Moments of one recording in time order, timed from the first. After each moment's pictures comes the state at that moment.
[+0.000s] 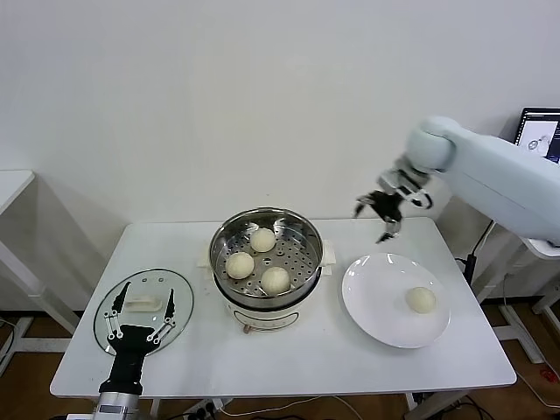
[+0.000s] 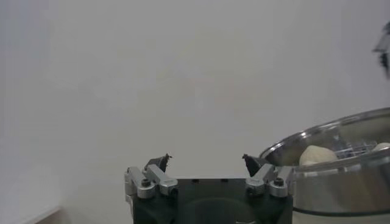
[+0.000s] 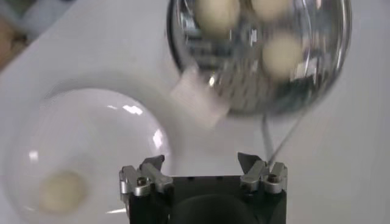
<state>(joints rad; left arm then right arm) 1.70 -1.32 -0.60 -2.08 0.15 -0.26 -0.15 0.44 0.77 -1.08 1.11 0.13 0.10 -1.25</state>
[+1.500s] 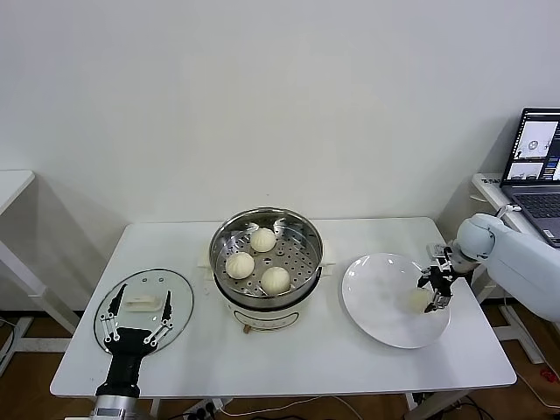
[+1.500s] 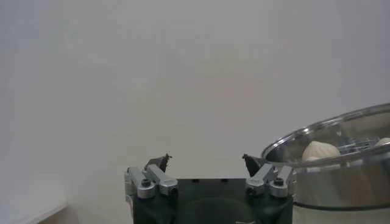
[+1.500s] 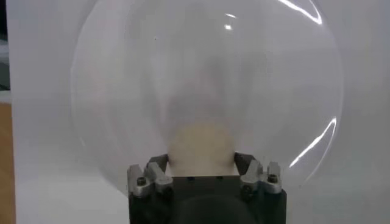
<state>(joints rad) 1.72 -1.33 -0.61 -2.09 0.16 -0.26 -0.15 0.06 0.71 -0.91 0.92 0.03 -0.06 -1.16</state>
